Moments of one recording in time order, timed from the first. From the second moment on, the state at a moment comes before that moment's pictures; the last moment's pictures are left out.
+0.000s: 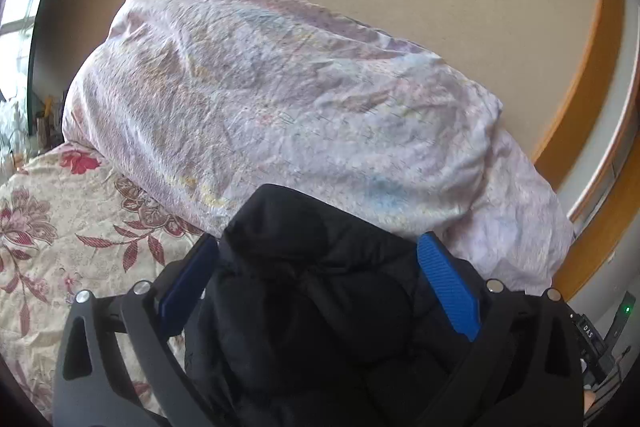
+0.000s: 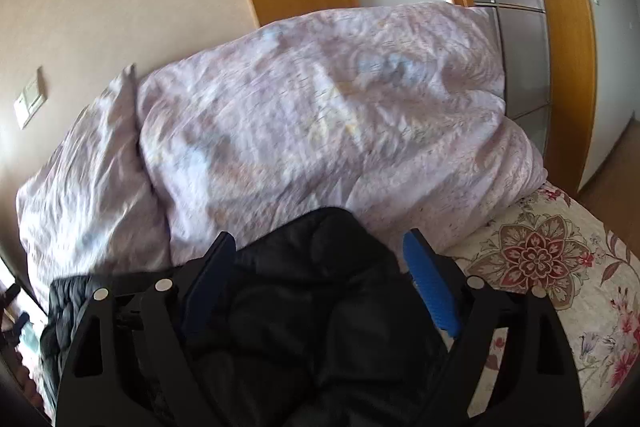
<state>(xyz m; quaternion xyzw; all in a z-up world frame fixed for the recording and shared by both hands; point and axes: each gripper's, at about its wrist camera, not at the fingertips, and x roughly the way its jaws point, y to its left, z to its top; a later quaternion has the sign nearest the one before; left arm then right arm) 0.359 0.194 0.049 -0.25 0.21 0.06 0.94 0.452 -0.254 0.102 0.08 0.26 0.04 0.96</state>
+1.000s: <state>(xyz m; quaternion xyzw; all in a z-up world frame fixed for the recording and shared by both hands) 0.407 0.121 -0.026 -0.05 0.37 0.12 0.92 0.480 -0.171 0.005 -0.05 0.42 0.04 0.91</state>
